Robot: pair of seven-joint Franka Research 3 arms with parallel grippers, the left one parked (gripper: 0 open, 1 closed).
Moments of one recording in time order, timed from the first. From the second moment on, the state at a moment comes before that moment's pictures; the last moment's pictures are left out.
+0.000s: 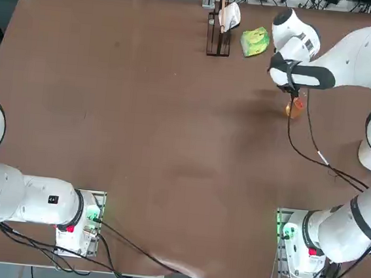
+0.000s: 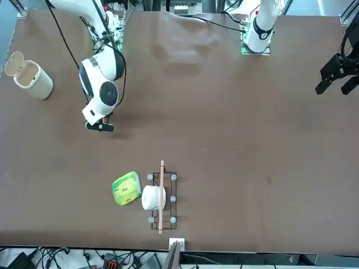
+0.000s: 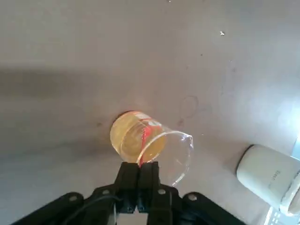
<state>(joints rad) 0.37 0.29 0.00 -2.06 -0.46 1.92 0.62</state>
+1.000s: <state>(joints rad) 0.29 0.23 -0.01 -2.02 -0.29 1.89 0.37</state>
